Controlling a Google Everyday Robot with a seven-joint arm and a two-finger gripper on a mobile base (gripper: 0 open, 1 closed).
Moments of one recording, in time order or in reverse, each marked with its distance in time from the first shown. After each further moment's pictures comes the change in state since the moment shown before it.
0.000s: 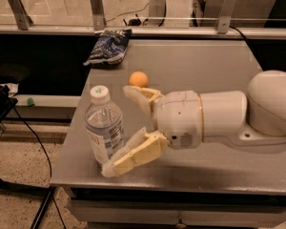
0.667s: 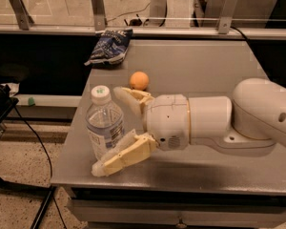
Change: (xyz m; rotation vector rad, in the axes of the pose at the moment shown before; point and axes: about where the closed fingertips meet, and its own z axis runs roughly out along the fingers) arm 0.003 -0.004 0.017 0.005 -0.044 -0.021
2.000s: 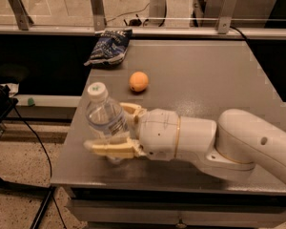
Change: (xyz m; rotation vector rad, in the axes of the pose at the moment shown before) arm 0.024 -0.017 0.020 0.111 -0.132 -0.125
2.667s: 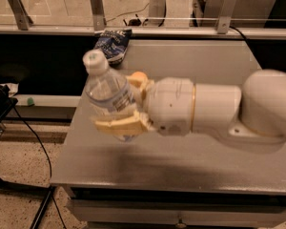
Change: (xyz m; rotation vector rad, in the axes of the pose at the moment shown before) arm -0.060 -0.013 -0.017 0.001 0.081 -0.076
